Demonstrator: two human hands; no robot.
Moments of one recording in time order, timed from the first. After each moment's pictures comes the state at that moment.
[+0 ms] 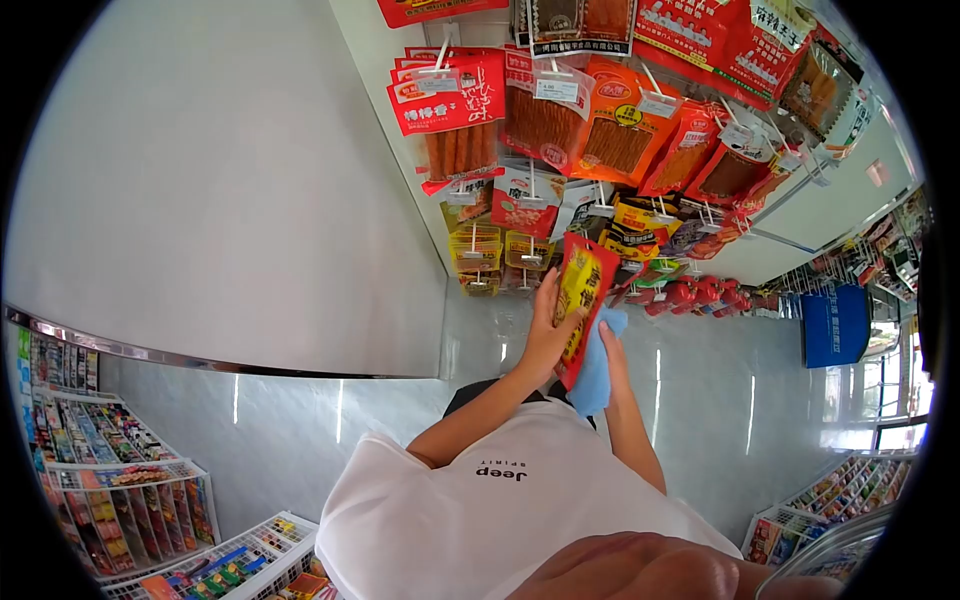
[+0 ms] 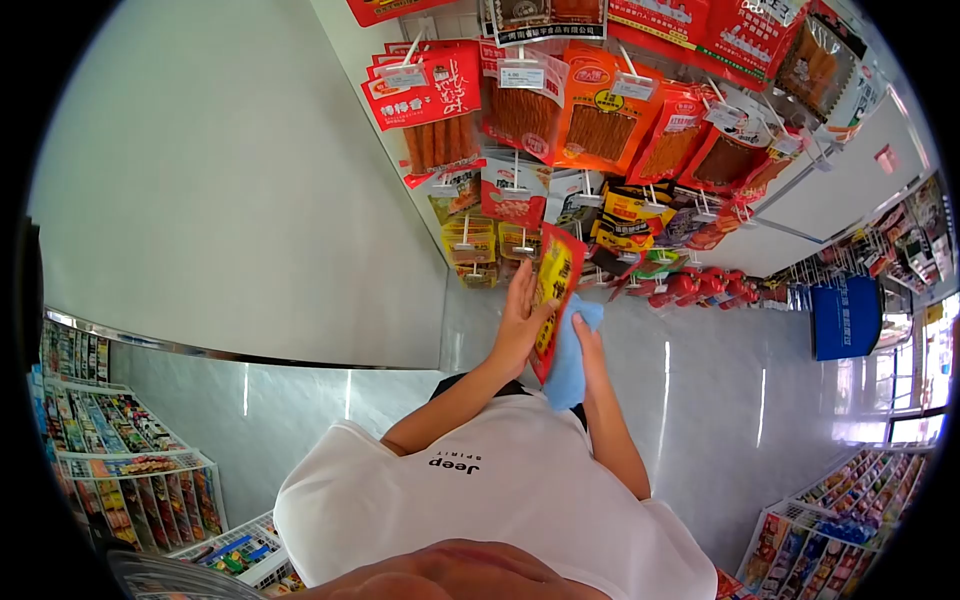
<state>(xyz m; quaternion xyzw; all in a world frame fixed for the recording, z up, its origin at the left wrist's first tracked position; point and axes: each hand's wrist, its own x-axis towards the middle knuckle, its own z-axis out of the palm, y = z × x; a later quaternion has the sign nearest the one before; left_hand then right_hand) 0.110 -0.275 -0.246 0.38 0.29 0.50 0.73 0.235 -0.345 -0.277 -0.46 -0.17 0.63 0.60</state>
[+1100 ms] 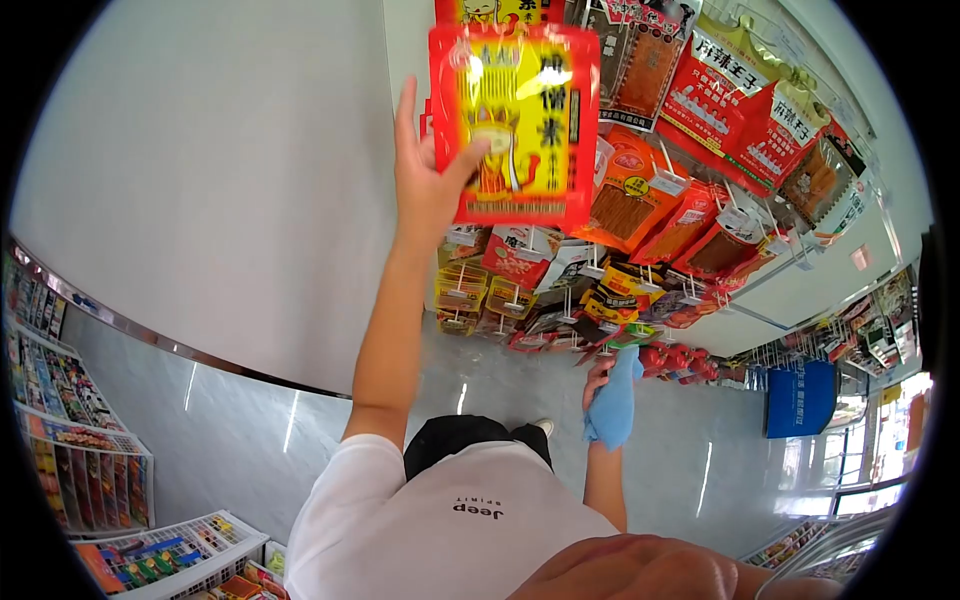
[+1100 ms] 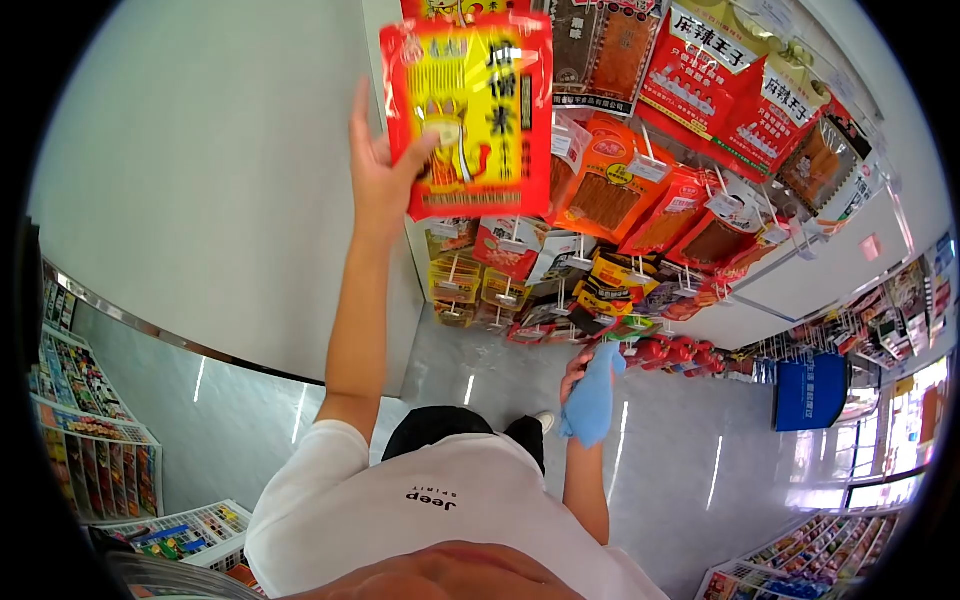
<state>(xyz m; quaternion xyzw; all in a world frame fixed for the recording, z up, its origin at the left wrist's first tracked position) -0.001 -0.093 -0.038 0.52 0.16 0.72 0.43 0.281 -0.332 -0.261 0.05 0.17 0.71 0.68</state>
